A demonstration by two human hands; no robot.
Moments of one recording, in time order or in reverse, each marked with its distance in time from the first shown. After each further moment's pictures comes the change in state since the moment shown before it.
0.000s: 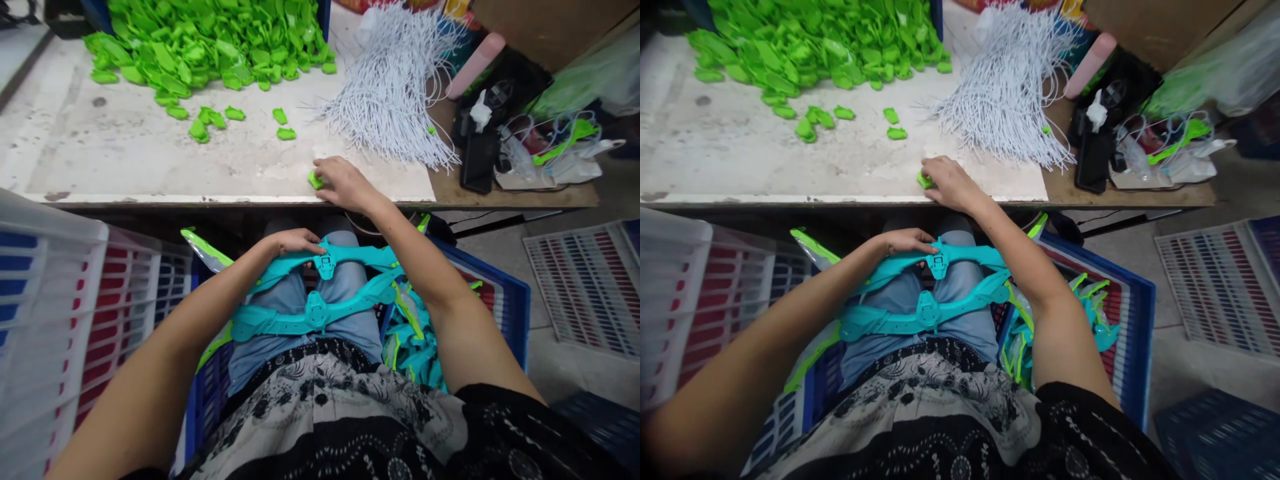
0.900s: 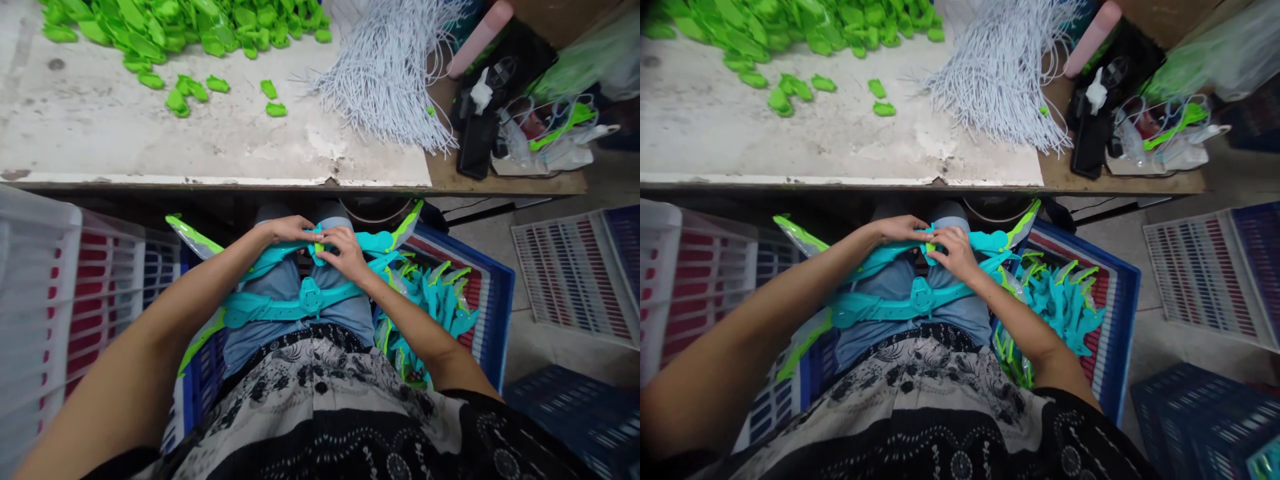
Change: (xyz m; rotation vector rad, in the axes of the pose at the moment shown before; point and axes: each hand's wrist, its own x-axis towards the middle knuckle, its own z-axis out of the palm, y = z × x) left_hand 0.004 -0.008 0.003 0.118 0.092 0.063; right_hand -0.146 -0.071 0.078 0.306 0.186 0.276
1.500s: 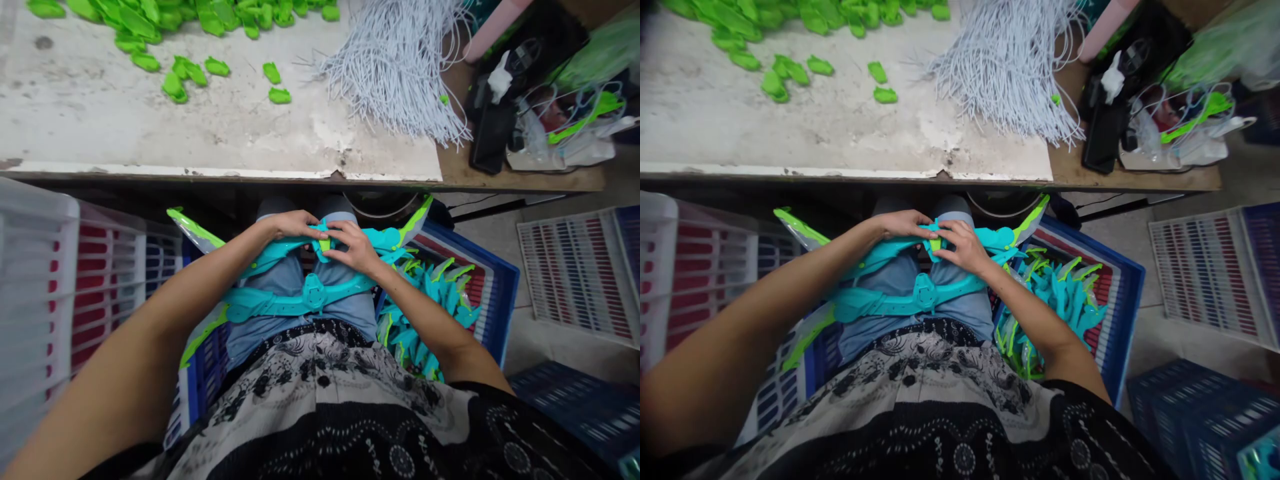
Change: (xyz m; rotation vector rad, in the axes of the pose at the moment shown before) left_hand 0.004 -0.004 -0.003 0.016 -0.031 -0.001; right_hand 0.003 0.017 -0.010 0.016 -0.091 -0.137
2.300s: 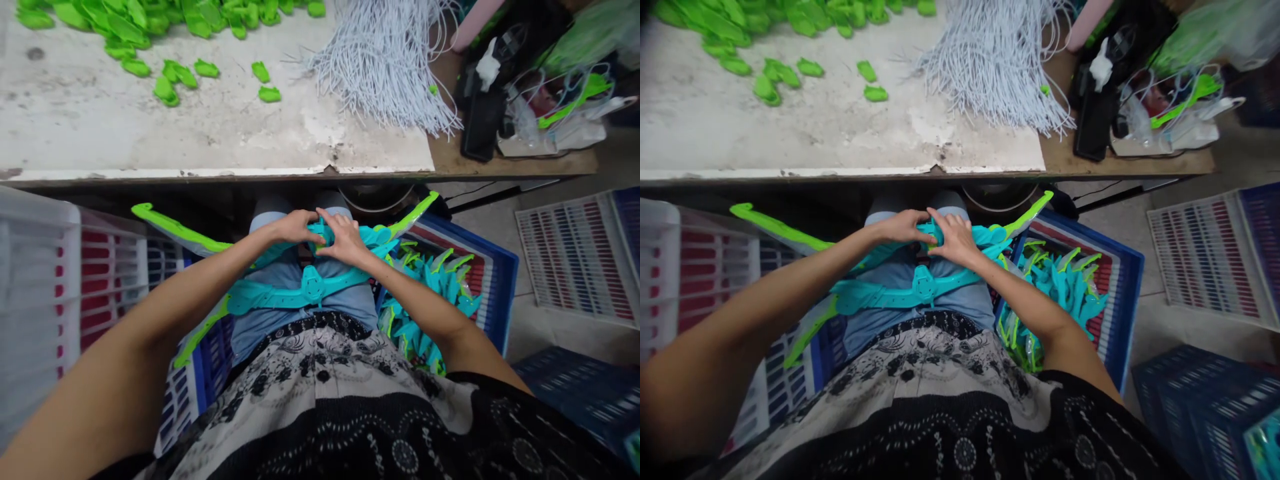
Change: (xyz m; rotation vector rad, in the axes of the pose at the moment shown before) left_hand -0.010 0.019 0.022 0.702 0.243 0.128; right_hand 0.012 -0.018 0.013 -0.297 -0.154 0.338
